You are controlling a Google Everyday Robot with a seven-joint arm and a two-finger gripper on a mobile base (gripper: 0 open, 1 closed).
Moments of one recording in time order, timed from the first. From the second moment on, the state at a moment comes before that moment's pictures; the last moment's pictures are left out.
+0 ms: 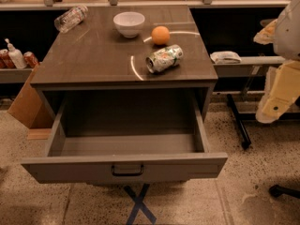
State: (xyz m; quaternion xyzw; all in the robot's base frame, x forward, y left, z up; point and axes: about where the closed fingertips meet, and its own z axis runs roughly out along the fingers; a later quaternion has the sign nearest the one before) arm 0.438 -0.216 0.977 -0.60 0.78 -0.04 0.16
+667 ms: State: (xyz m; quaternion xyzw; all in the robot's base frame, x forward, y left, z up) arm 0.441 -0.214 0.979 -0.61 0.78 -0.04 0.17
